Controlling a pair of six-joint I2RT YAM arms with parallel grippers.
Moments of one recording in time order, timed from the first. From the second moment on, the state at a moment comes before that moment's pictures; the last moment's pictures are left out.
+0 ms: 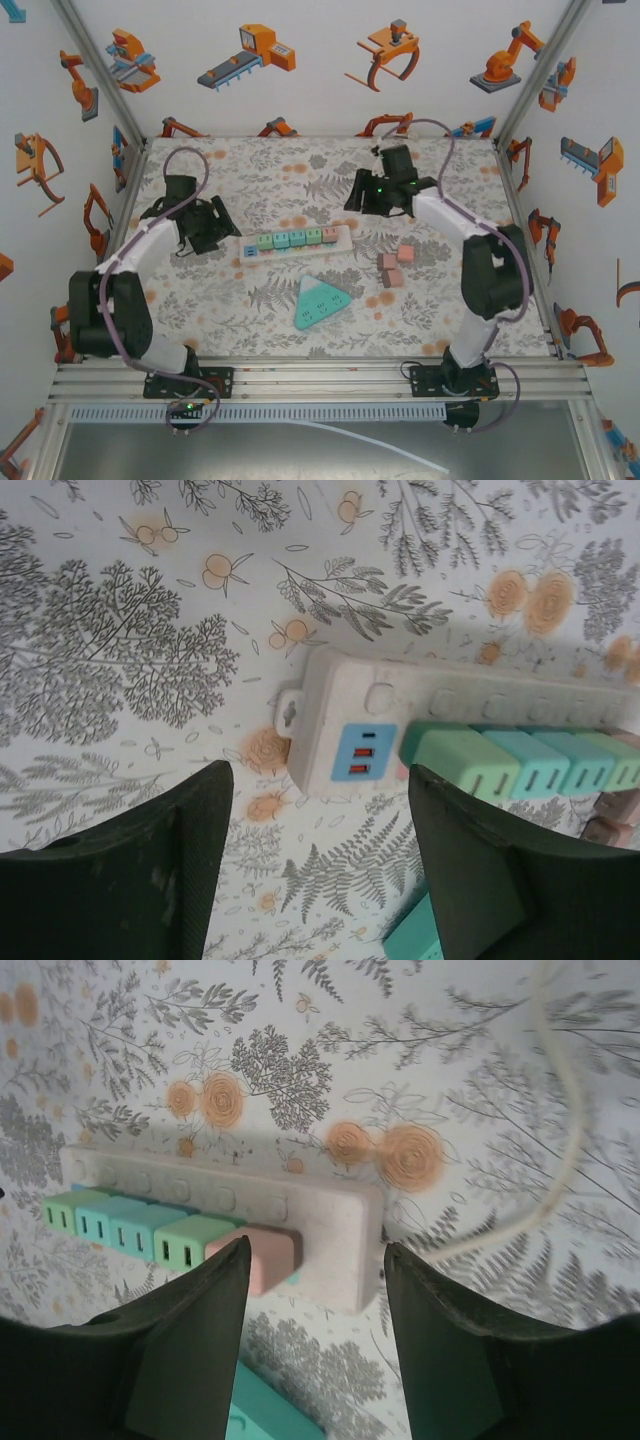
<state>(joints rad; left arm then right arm) -0.11 1.52 0.99 -0.48 0.19 -0.52 0.38 1.82 1.35 -0.34 -0.29 0.43</state>
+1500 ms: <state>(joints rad) -0.16 1.36 0.73 -0.41 0.30 -0.52 0.43 1.80 1.30 -0.50 -0.34 0.31</state>
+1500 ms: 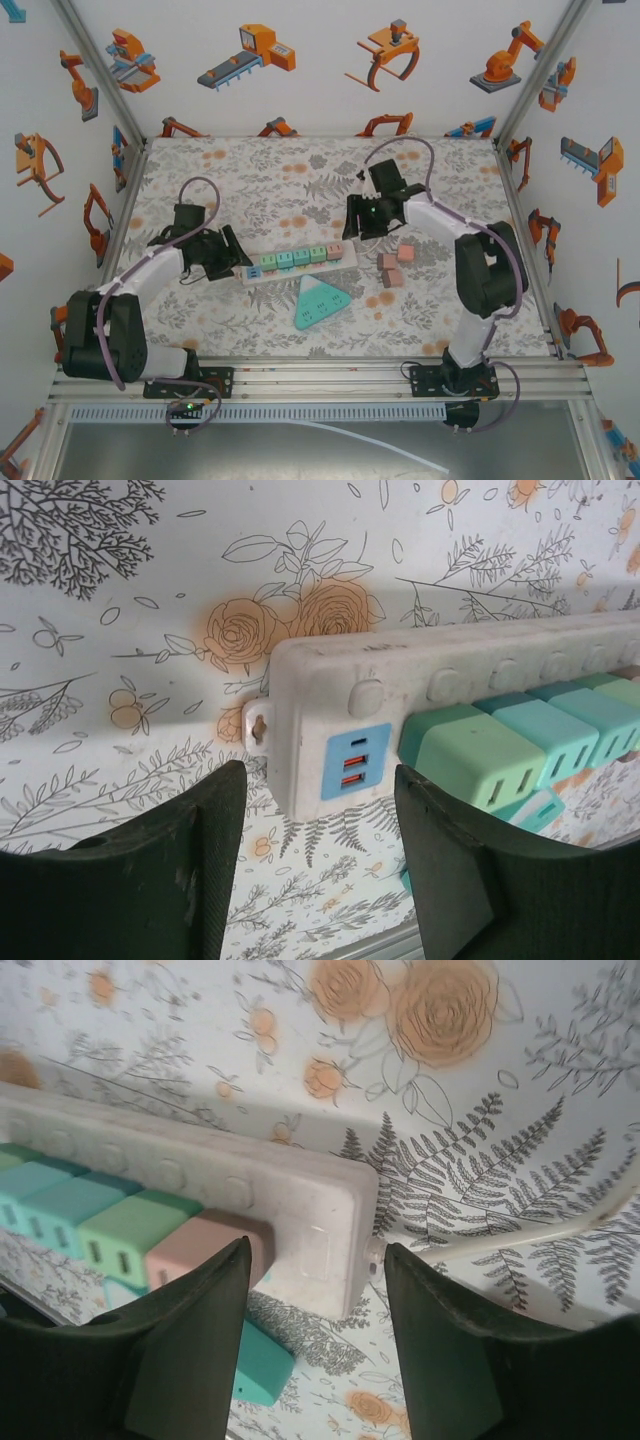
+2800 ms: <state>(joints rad) -0.18 1.43 0.75 -0.41 0.30 -0.46 0.54 1.79 1.20 -0.45 -0.76 -1.09</state>
